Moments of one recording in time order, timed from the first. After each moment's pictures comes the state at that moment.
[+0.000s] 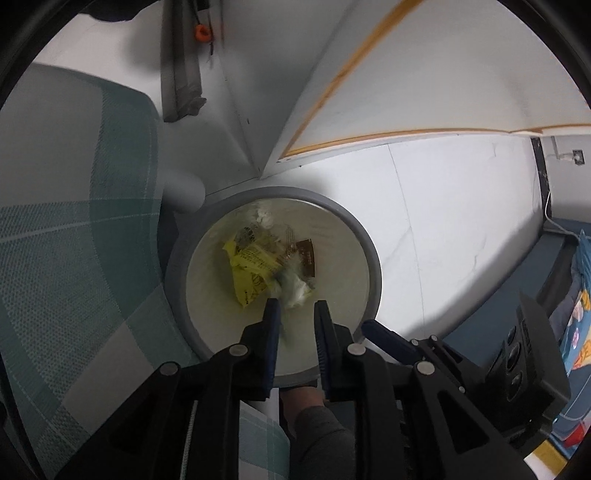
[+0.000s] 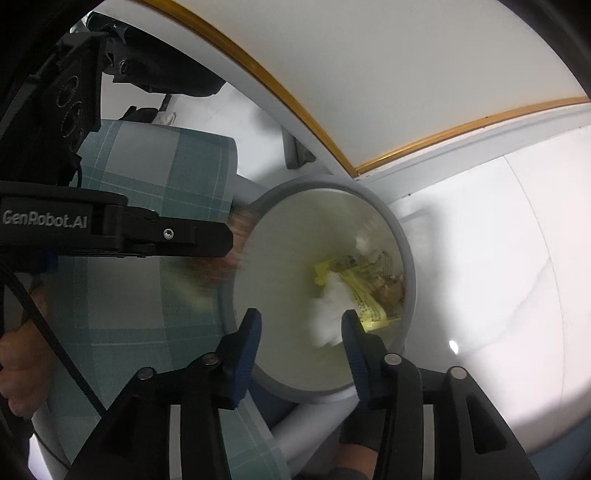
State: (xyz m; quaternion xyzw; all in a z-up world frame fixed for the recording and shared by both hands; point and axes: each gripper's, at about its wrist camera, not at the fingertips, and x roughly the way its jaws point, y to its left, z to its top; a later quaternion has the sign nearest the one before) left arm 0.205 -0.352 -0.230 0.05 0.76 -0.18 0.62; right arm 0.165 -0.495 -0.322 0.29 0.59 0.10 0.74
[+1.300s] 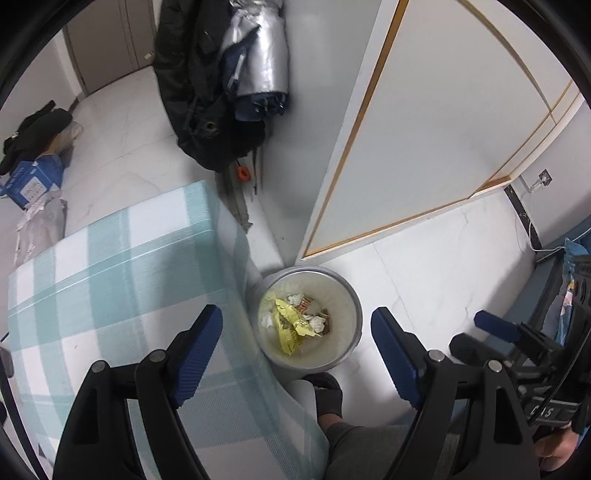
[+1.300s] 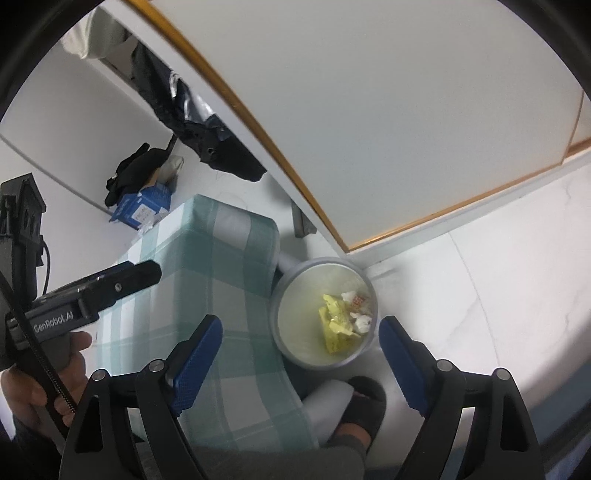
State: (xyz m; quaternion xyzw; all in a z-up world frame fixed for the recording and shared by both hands) left arm 0.127 -0.291 -0.034 0.07 0.56 -0.19 0.81; right arm 0.107 -0.512 -0.116 0.24 0.52 0.04 0.82
